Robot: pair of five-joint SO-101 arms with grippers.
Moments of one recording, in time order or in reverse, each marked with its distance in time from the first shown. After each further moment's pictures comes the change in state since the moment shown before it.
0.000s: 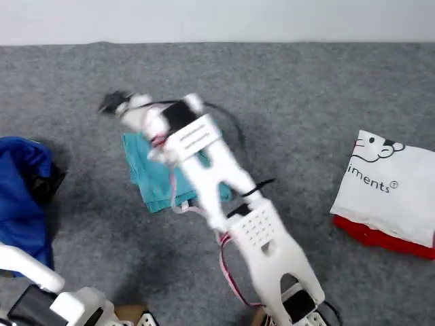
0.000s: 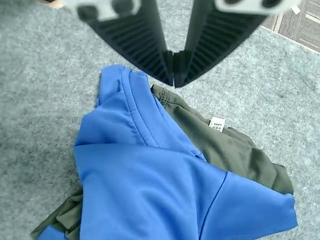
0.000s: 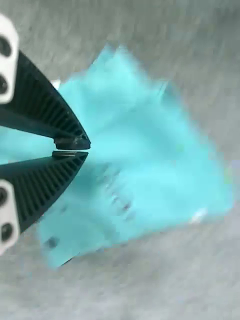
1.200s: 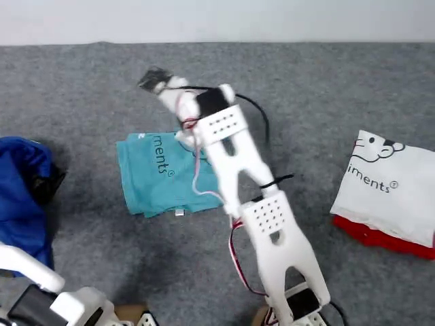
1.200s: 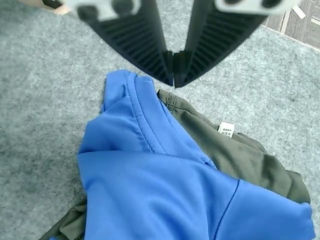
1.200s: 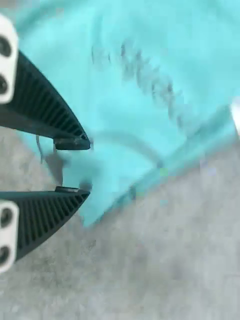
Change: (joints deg) left arm 0.2 0.0 2.4 0.0 0.0; right arm 9.4 8.8 -4.8 -5.4 -2.5
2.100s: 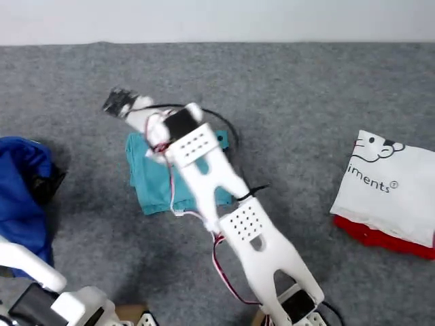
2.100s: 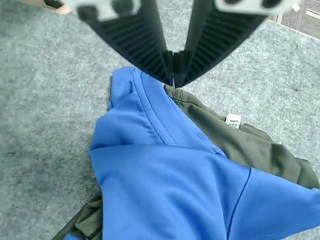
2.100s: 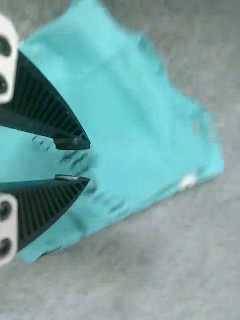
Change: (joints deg) left arm 2.4 0.0 0.0 0.0 0.0; right arm -12.0 6.2 -12.8 0.8 0.0
